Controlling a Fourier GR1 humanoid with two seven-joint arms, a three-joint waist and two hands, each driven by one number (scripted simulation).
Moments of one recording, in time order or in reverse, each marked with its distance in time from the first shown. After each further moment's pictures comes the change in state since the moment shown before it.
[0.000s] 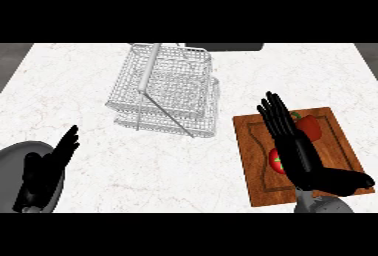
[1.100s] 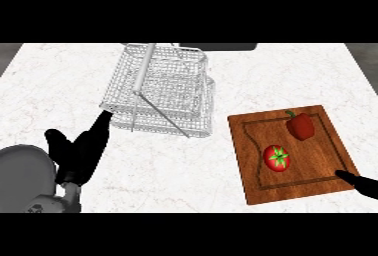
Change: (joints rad) left arm -0.160 -0.193 -0.031 -0.044 0.092 -0.029 0.060; right arm 0.201 -0.305 -0.436 0.160 0.241 -0.074 -0.445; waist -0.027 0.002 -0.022
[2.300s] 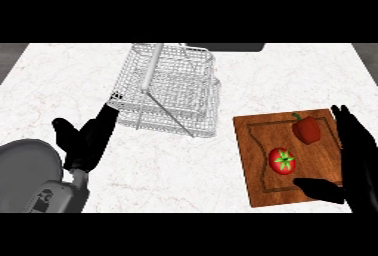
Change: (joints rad) left arm -0.089 -0.045 0.029 0.059 -0.042 -0.035 -0.026; right arm -0.087 0.026 0.445 -0.527 0.905 0.049 1.383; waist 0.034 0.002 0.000
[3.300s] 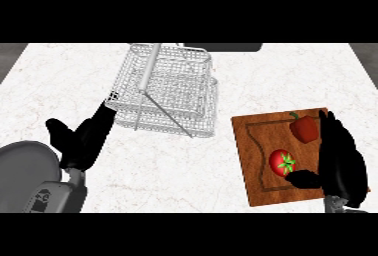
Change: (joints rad) left arm 0.012 -0.058 0.101 0.016 -0.055 -0.106 -0.009; right arm -0.016 0.181 -0.061 0.242 0.179 -0.011 -0.059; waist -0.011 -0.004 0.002
